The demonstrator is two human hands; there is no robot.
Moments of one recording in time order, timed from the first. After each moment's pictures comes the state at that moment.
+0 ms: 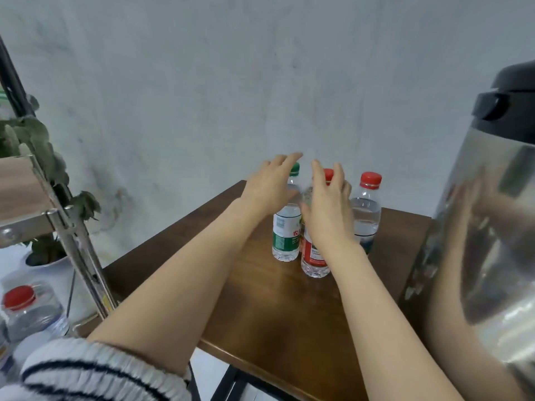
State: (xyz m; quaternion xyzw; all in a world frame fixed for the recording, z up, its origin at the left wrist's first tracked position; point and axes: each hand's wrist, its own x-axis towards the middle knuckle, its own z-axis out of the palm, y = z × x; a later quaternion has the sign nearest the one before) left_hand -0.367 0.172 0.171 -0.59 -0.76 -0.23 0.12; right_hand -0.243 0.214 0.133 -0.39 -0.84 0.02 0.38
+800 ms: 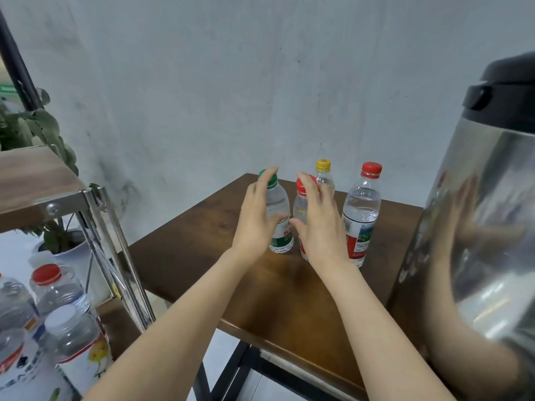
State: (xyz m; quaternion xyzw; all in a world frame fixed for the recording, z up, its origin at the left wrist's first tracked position) left_hand -0.346 0.107 0.094 -0.51 -0.67 -0.54 0.05; right_hand -0.224 0.171 0.102 -0.28 -0.86 0.07 0.43
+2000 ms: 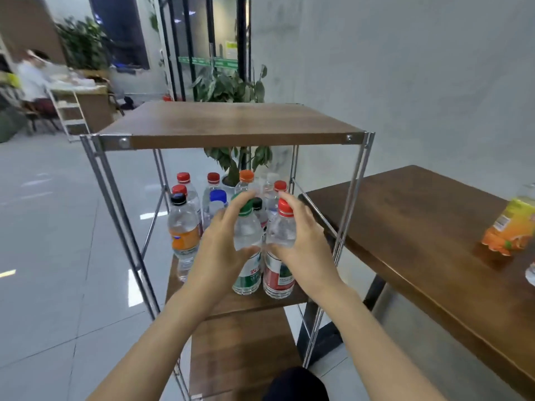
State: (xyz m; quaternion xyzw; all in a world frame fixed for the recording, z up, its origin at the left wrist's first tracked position) left_hand -0.314 -0.306 0.064 -0.27 -0.84 -0.43 0.20; right_hand -0.281 -0.146 0.067 0.05 -0.89 0.39 0.25
